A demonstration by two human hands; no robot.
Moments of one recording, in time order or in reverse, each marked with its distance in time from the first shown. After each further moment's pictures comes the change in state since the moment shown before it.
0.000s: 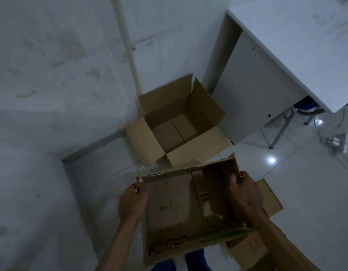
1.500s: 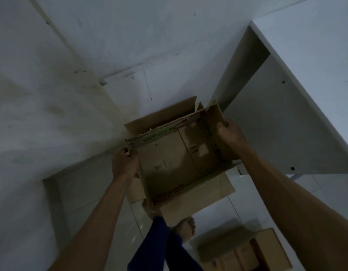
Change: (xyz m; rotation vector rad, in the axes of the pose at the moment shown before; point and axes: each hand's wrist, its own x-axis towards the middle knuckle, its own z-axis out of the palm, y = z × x) left_hand 0.253 0.238 0.034 -0.261 0.093 -0.168; right_hand 0.372 -0.241 -0.006 0.321 -0.483 -0.091
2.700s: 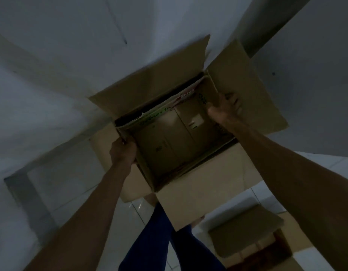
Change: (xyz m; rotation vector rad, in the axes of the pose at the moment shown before) left_hand 0.159 -0.088 0.117 0.049 -0.095 -0.198; right_hand 0.187 0.115 0.137 -0.425 0.071 0.174
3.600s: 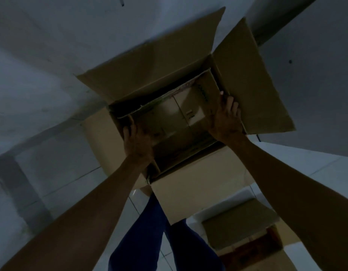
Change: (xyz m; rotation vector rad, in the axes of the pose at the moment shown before) left_hand 0.015 -0.028 0.053 1.432 -0.071 0.652; right_hand -0.025 0.048 0.051 -0.567 0.163 -0.360
